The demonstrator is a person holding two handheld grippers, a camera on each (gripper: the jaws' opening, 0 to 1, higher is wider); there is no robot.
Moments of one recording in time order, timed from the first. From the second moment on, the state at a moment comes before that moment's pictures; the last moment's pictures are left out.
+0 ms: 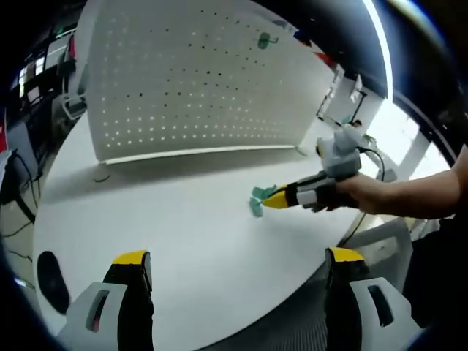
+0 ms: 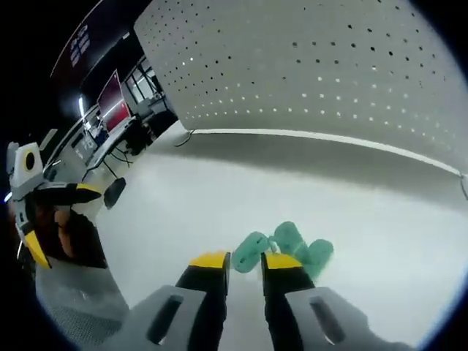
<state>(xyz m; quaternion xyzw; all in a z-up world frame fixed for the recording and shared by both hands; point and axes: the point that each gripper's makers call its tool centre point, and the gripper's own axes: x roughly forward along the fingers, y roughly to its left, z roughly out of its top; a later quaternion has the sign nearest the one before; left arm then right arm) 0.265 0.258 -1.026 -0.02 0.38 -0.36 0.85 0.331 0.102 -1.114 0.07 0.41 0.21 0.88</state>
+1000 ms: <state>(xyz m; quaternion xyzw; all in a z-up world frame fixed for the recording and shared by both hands) 0.265 0.254 -1.022 -0.02 0.38 -0.35 0.86 0.326 0.118 -1.091 0.16 0.40 0.19 0.88</state>
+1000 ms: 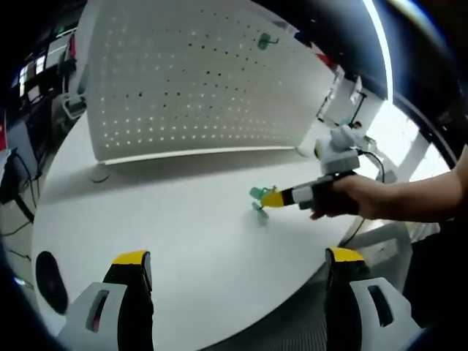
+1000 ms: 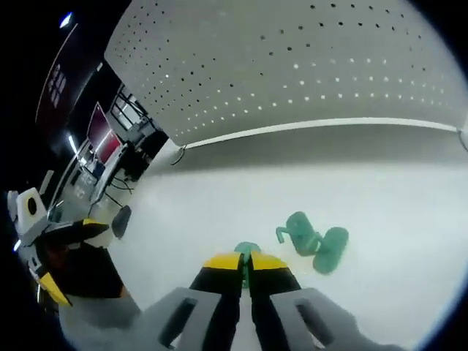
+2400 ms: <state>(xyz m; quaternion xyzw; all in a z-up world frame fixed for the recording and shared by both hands) 0.300 0.245 -0.960 -0.13 0.30 -0.34 0.88 0.298 0.236 -0.922 0.18 0.18 0.37 0.89</state>
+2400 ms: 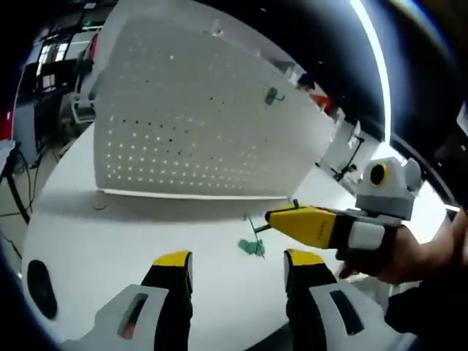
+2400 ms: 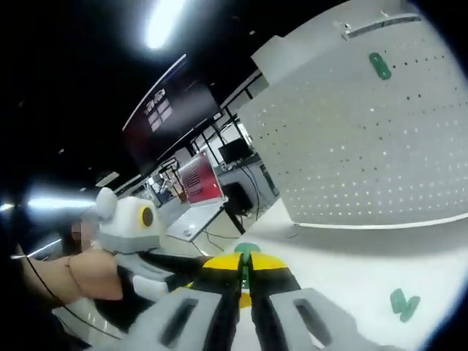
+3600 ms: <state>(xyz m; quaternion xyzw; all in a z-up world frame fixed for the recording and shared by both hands) 0.289 0.237 -0.942 -0.19 0.30 -0.36 0.86 0.287 0.247 -0.906 0.15 0.15 0.37 0.90</state>
